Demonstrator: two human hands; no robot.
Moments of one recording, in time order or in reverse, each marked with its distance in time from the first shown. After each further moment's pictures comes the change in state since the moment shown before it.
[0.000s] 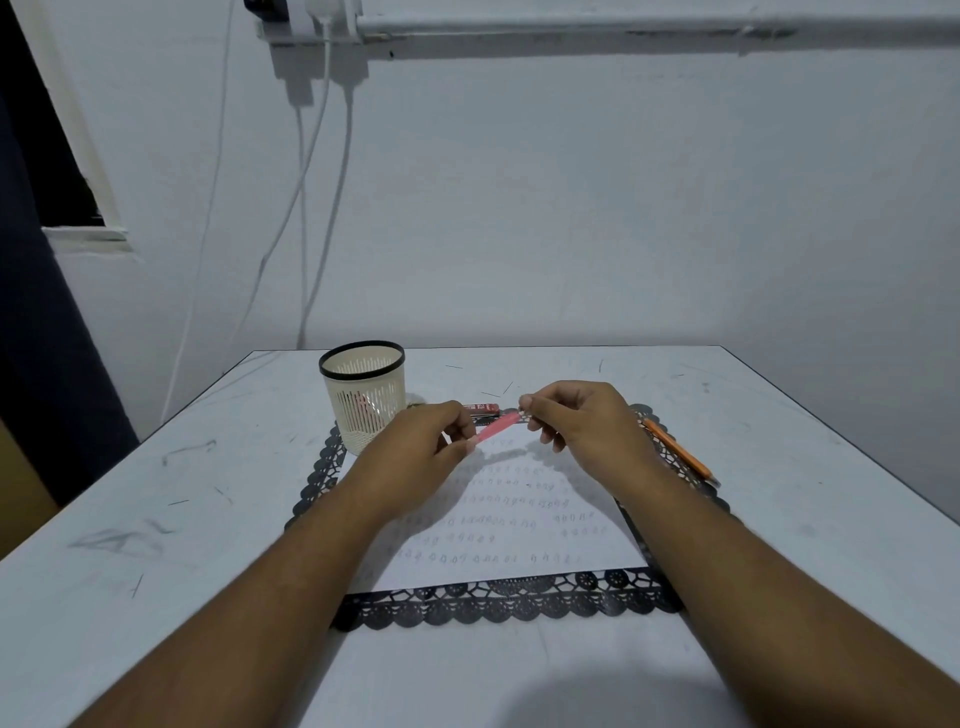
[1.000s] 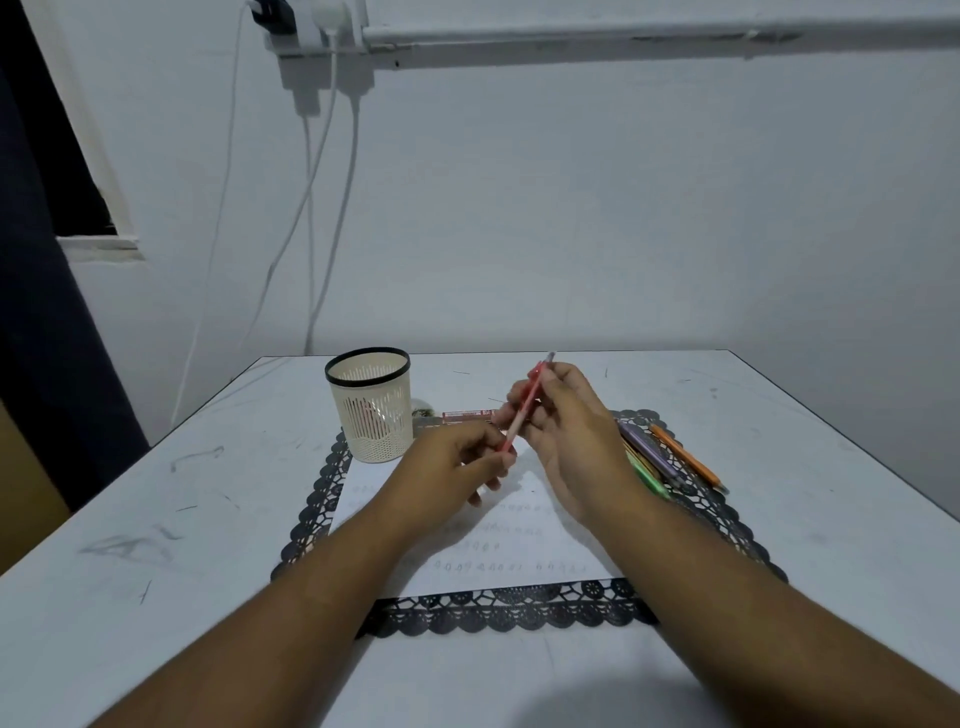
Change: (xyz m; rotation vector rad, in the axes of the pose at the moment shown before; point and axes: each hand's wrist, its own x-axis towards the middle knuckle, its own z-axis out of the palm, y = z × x) left_hand -0.001 0.005 0.025 -0.456 -0.023 0.004; right_hand -0.015 -0.024 0.039 0.685 0.038 0.078
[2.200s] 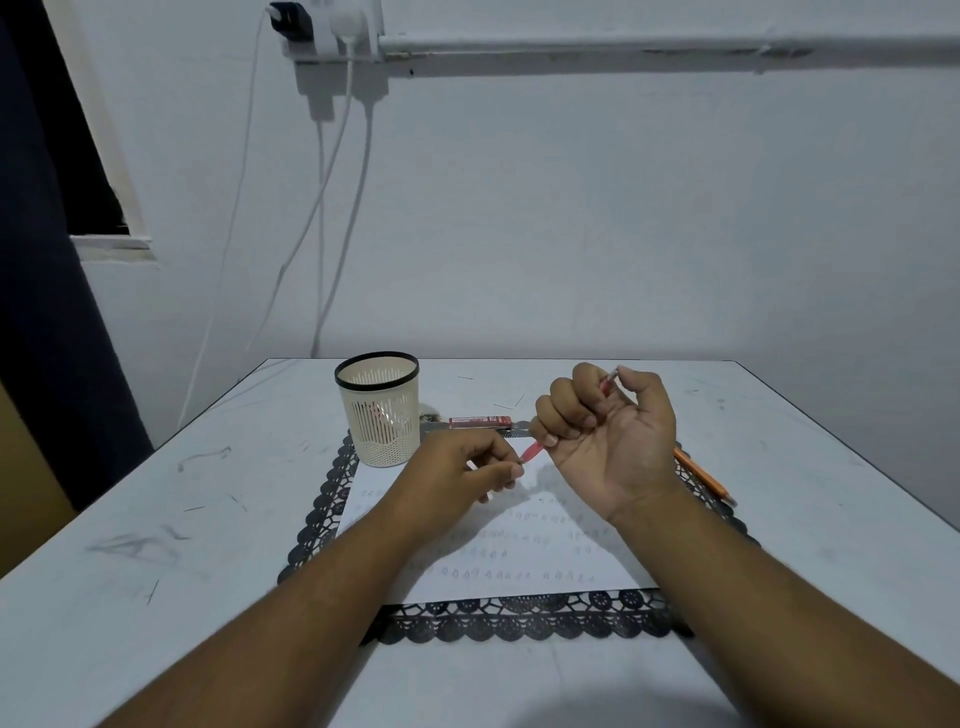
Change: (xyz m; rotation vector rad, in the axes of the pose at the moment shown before) left_hand -0.001 0.002 -0.004 0.038 -0.001 0.044; right_hand 0.010 -0.013 -0.016 0.424 -0.324 -0.013
